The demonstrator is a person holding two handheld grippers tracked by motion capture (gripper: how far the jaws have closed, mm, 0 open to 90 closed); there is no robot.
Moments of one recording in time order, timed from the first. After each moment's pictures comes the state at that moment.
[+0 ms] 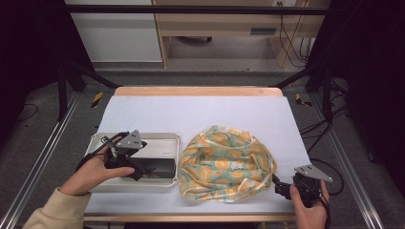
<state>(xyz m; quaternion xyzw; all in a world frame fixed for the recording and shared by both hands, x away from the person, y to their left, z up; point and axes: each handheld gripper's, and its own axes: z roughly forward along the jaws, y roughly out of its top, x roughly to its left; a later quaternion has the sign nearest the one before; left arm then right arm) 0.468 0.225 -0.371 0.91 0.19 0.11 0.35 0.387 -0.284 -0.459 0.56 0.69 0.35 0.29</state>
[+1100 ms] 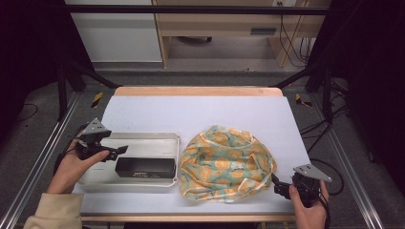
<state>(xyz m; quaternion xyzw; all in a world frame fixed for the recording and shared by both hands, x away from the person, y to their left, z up) 0.500 0.335 -0.394 0.82 0.39 0.20 0.36 0.386 -0.281 -0.456 0.55 0.70 0.35 0.30</state>
